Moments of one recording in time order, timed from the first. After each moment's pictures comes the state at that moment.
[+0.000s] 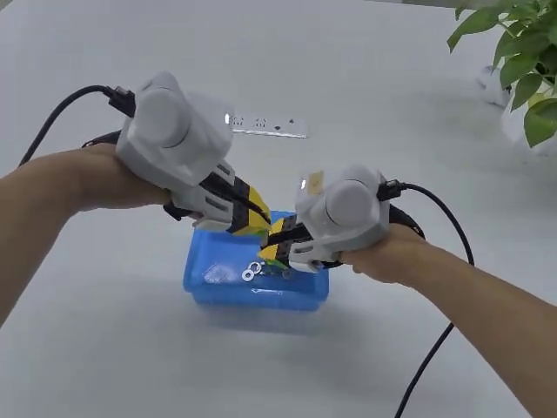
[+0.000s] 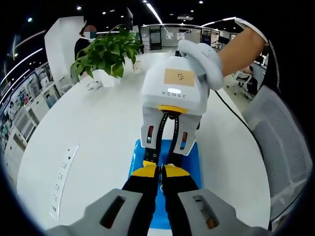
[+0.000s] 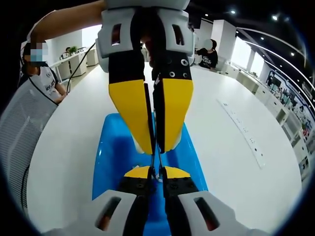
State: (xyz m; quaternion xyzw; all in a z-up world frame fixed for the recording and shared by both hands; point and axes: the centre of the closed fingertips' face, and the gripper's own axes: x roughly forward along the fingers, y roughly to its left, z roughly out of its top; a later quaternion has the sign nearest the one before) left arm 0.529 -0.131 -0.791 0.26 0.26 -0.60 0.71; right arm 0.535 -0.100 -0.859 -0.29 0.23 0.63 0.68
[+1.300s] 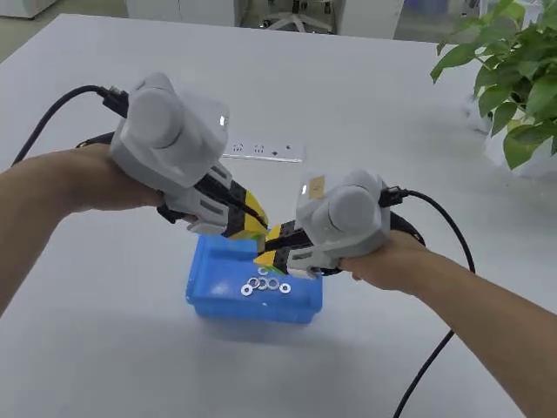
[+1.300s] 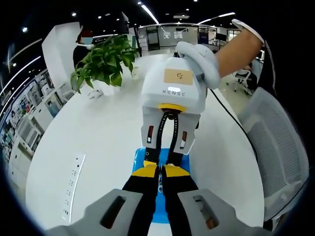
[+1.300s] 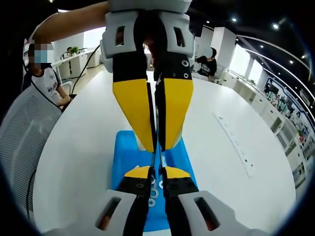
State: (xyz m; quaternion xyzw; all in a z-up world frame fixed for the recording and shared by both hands) left arm 0.511 -0.131 -0.746 0.28 0.24 -0.60 0.71; right arm 0.519 -0.099 -0.813 -0.29 0.20 0.63 0.69
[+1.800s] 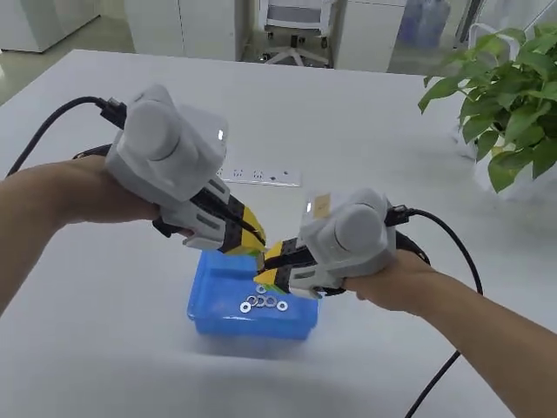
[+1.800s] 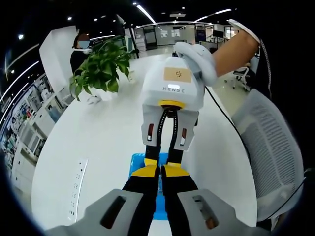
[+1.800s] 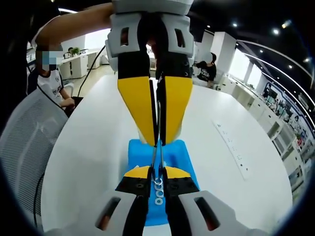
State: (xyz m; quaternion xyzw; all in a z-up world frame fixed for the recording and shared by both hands) left arm 0.488 -0.134 -0.722 0.30 0.23 -0.60 0.70; right arm 0.498 -0.105 -0.788 -0.29 0.18 0.63 0.70
